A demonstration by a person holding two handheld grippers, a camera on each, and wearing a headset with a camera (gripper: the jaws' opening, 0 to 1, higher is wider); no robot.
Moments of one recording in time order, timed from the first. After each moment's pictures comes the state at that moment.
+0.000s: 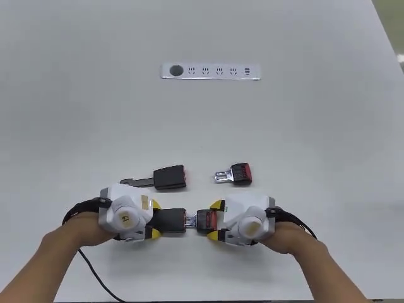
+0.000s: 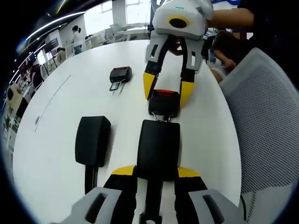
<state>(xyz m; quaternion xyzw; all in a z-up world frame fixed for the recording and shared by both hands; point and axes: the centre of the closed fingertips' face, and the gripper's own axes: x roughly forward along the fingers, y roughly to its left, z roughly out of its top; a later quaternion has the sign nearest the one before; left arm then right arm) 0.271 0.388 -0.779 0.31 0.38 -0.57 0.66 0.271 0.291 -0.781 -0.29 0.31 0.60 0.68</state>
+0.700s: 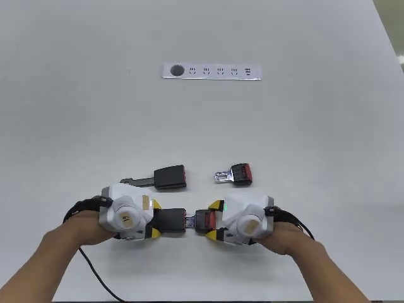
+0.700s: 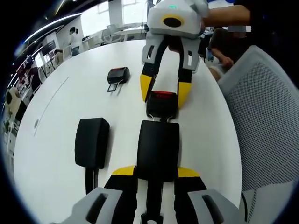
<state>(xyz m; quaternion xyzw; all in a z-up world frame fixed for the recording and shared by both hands) 0.273 0.390 -0.787 0.31 0.38 -0.58 0.65 0.271 0.296 -0.781 -0.27 0.31 0.60 0.69</state>
